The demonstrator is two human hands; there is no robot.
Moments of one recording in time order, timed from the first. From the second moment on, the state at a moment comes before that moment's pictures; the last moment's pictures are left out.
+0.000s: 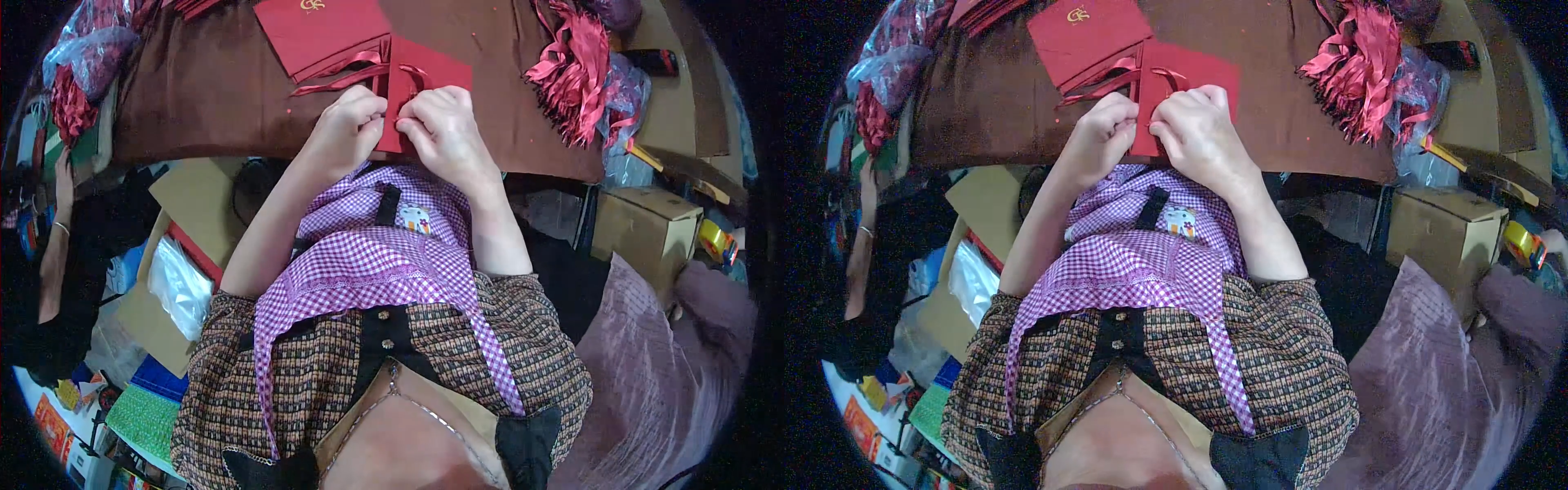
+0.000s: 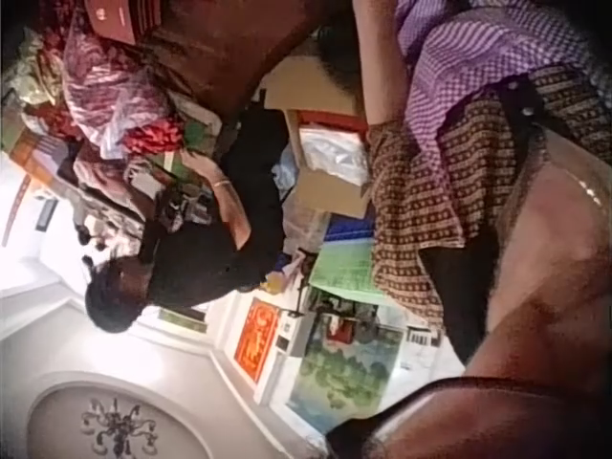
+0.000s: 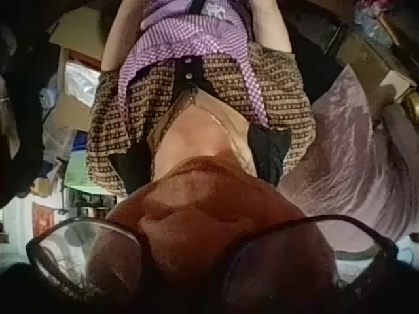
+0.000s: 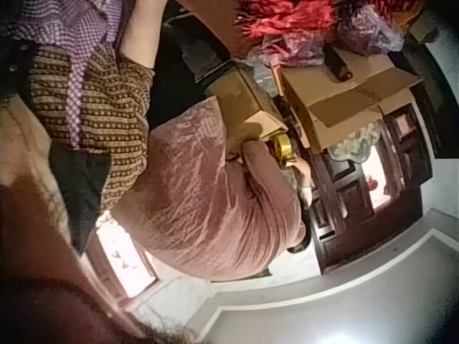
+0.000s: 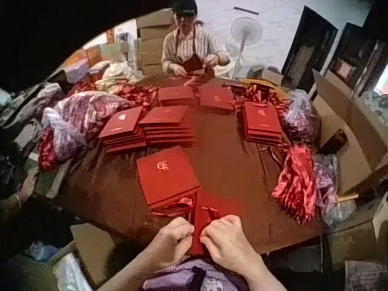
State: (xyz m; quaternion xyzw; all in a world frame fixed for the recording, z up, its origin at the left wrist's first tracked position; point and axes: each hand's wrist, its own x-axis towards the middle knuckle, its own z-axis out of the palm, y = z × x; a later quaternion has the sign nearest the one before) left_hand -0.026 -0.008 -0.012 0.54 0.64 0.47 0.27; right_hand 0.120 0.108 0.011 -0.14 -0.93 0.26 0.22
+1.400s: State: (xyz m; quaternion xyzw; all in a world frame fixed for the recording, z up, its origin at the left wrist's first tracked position) left_hand -0.050 -0.037 -0.005 0.32 0.62 0.53 0.49; right_hand 0.096 0.160 0.044 -0.04 -0.95 0.27 0.16
